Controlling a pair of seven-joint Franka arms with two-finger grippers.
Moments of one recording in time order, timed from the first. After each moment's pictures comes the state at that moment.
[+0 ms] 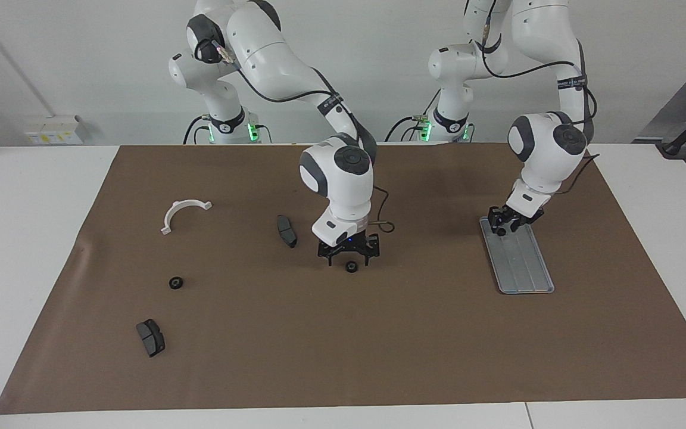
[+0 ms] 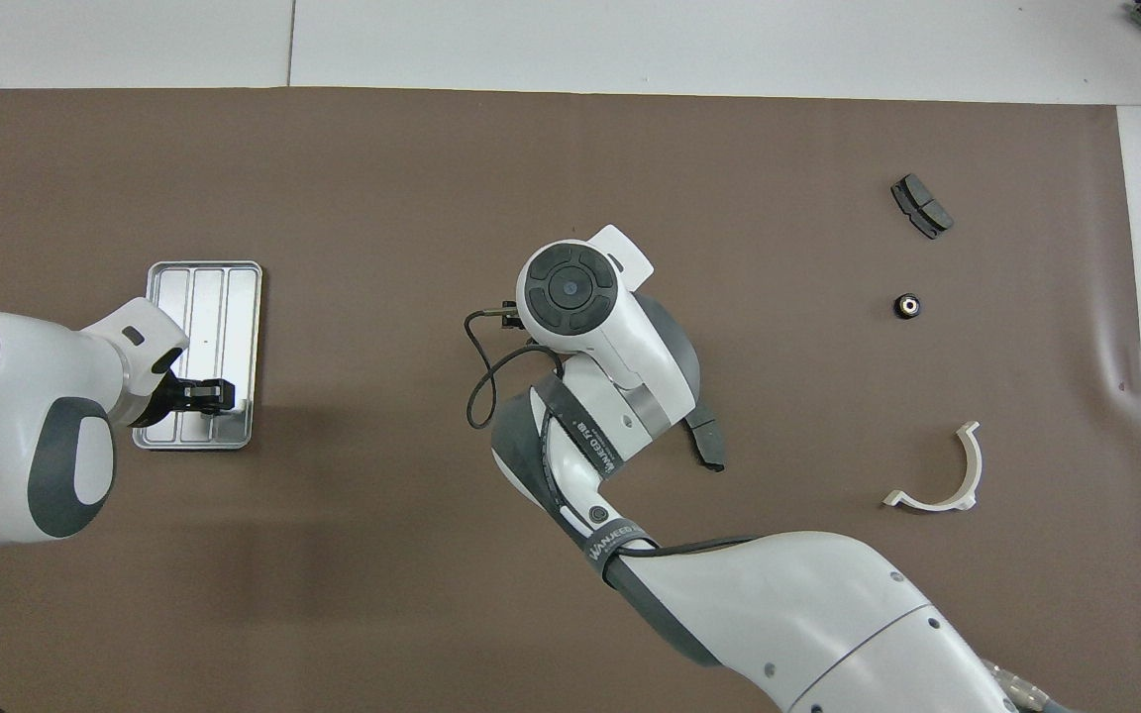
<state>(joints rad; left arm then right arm) 0.06 0.05 -0.06 -2.33 -0.03 2.40 0.02 0.64 0.62 -0.06 -1.49 -0.06 2.23 0.66</state>
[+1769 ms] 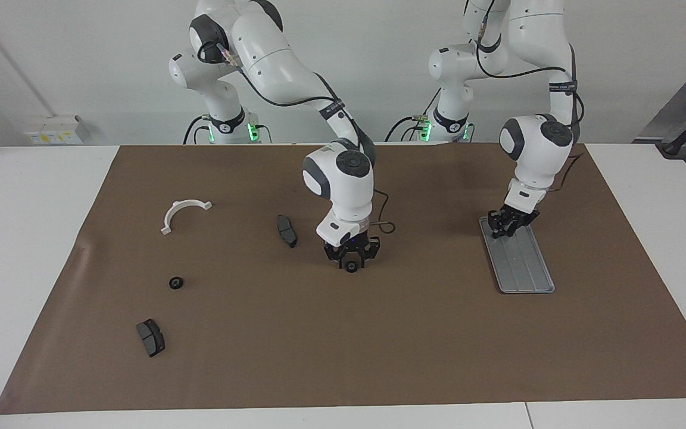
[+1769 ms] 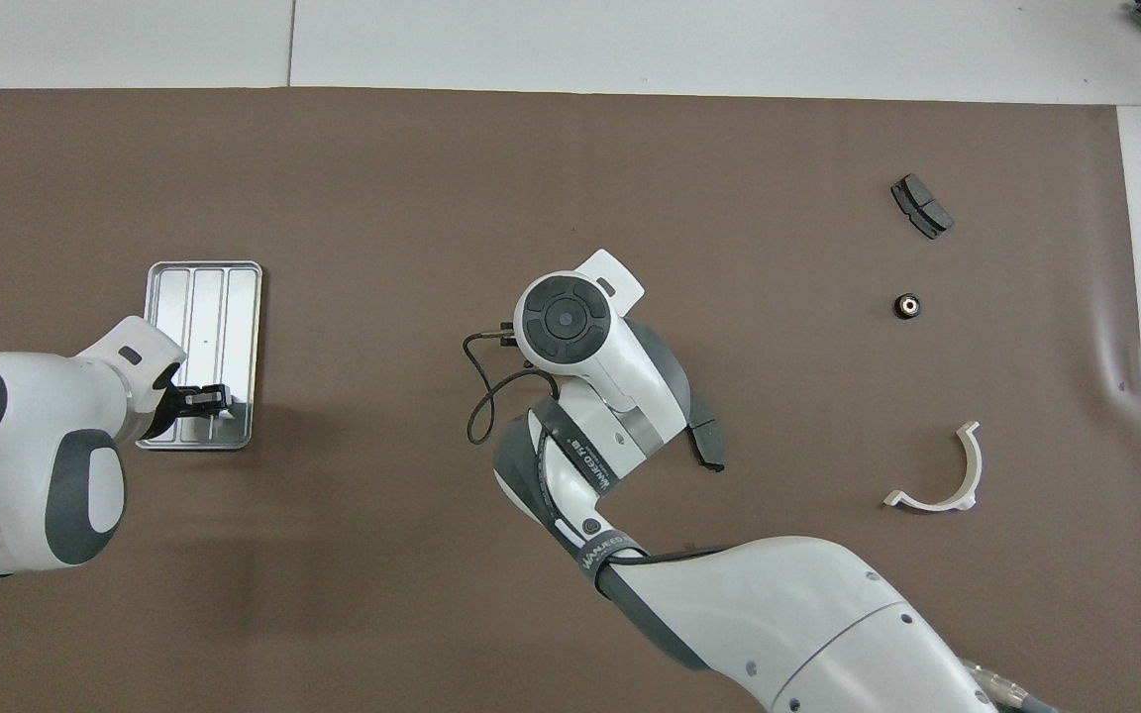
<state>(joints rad) 0.08 0.05 -0.08 -2.43 -0.03 2.63 -0.04 0.66 0.63 -0.06 -1.57 -0.06 2.33 0.66</state>
